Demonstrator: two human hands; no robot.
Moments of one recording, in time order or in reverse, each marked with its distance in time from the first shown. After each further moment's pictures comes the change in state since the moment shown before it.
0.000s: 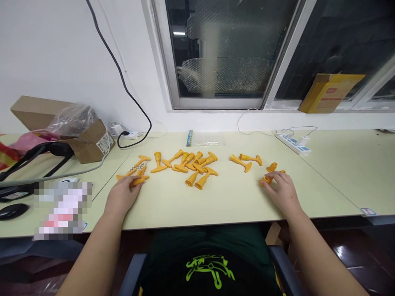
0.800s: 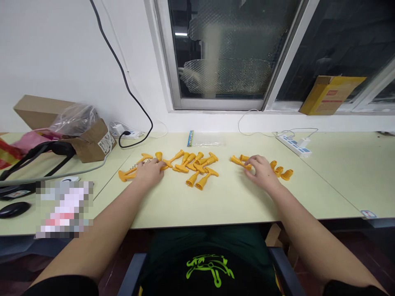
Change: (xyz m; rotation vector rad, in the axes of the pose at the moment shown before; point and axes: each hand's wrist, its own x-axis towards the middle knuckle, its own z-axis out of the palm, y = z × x) left_hand 0.064 0.087 0.011 0.359 -0.272 0.240; right_hand 0.079 -0.050 0.019 0.045 -0.218 -0.174
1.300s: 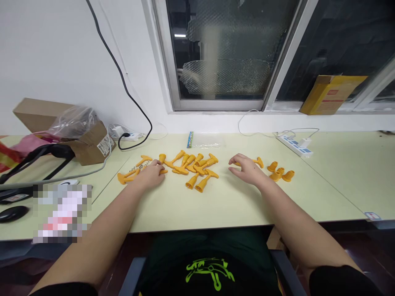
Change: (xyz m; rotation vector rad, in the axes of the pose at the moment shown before) left_hand 0.010 -0.009 0.001 -0.234 -0.122 0.034; right_hand 0.042 -0.037 0.011 0.313 -0.192 -0.024
